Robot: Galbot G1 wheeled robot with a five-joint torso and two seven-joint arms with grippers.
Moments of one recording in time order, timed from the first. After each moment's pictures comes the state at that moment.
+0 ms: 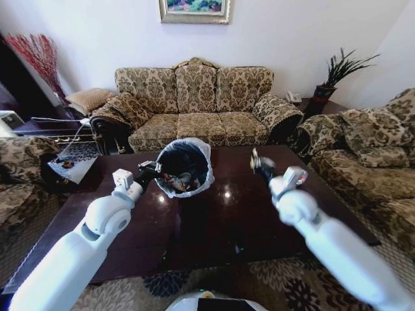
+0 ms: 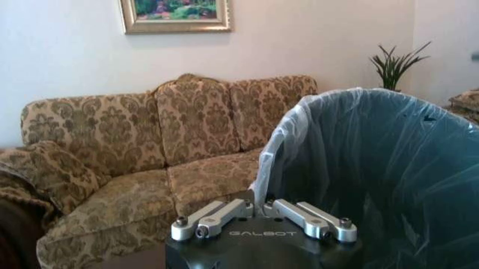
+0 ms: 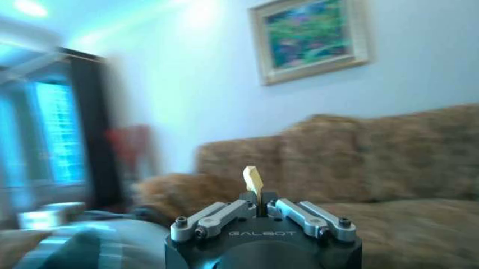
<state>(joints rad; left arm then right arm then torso) 1.09 -0.84 -0.45 -2.22 -0.68 0.49 -0.22 -0.57 0.66 -0.02 2.17 1.21 -0.20 0.30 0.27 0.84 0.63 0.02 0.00</state>
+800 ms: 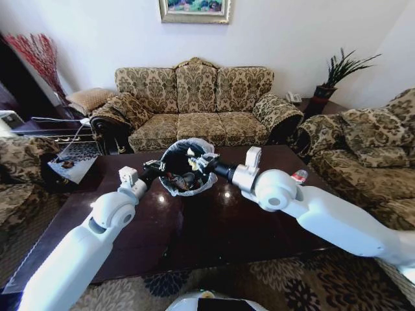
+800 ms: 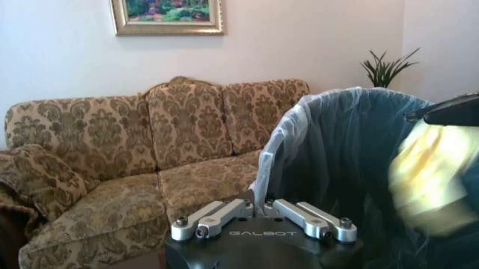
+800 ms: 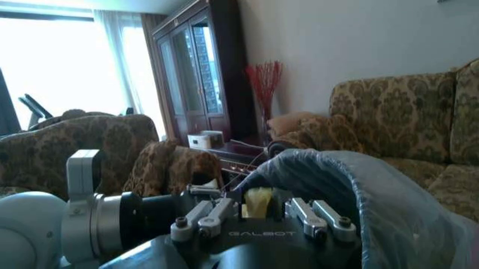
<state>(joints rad) 1.06 -0.85 -0.44 -2.20 -0.69 0.49 -0.18 -0.13 0.74 -0.55 2.15 1.34 -0.27 0.21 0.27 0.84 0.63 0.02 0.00</state>
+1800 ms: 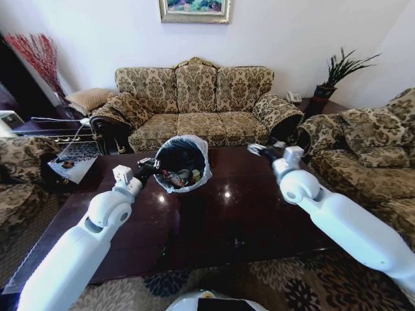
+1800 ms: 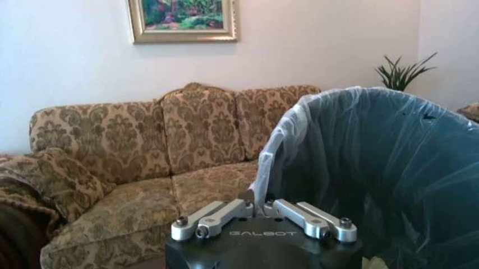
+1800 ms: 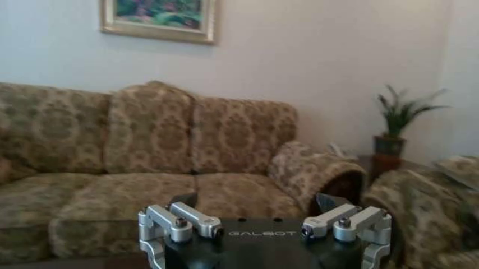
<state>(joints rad) 1.10 -0.86 -0.50 -2.21 -0.67 0.47 -0.19 -0.66 0.66 0.05 1.87 0.96 -0.23 0.62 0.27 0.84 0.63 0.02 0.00</state>
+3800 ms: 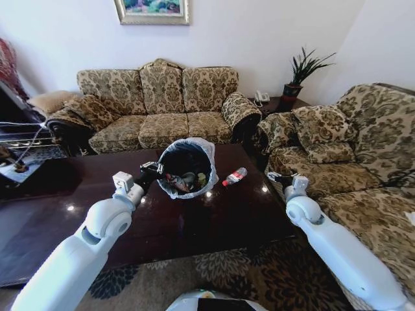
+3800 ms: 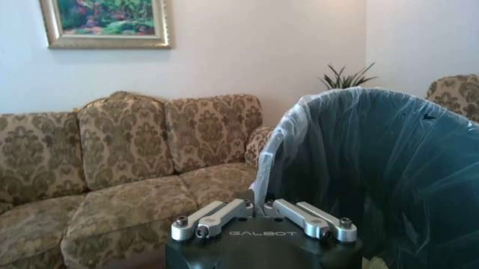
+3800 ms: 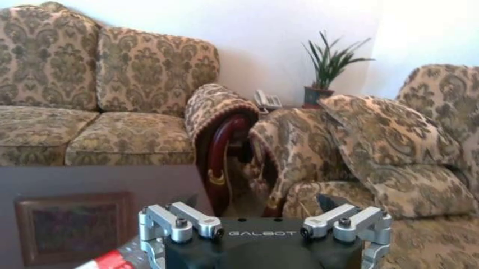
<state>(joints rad) 1.15 -0.85 -0.50 -2.28 -0.67 0.46 -0.19 -0.91 0.79 0.19 1.79 0.78 -0.28 0.55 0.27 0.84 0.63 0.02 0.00</state>
